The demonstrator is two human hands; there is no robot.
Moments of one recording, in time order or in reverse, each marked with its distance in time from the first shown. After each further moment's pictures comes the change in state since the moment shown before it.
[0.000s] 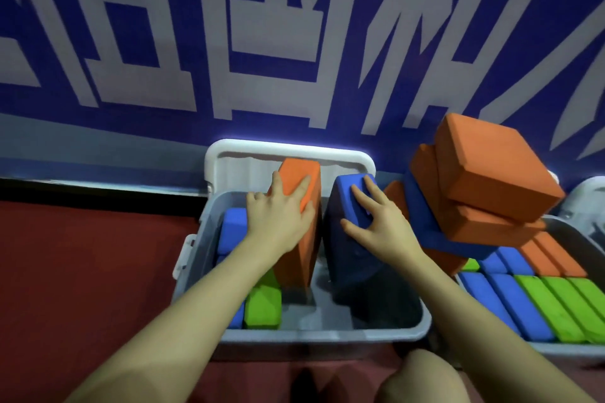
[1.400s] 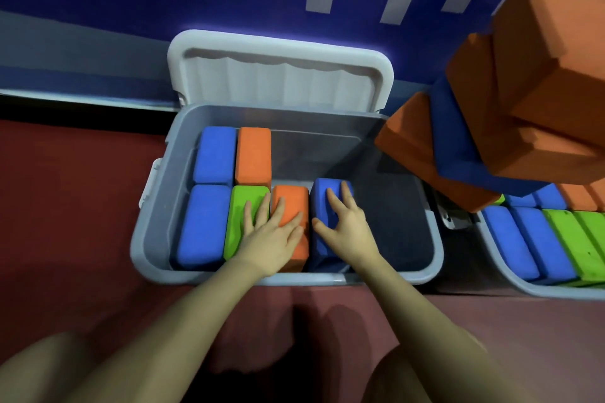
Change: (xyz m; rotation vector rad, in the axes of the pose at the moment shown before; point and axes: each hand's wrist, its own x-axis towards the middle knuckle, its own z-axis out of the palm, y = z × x) left_hand -0.062 0.005 0.185 -0.181 -0.540 0.101; right_hand -0.045 0.059 0.157 0.174 -0.341 0.271
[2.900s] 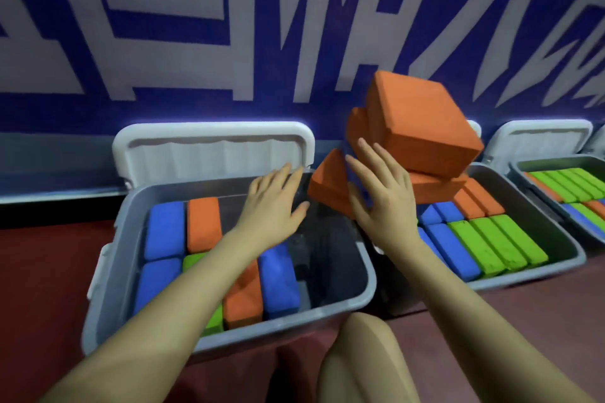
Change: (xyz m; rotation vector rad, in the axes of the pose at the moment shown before) left_hand 0.011 0.097 -0.156 -0.035 0.426 0.370; right_hand -0.048 -0.015 -0.185 -0.348 0.923 -0.508
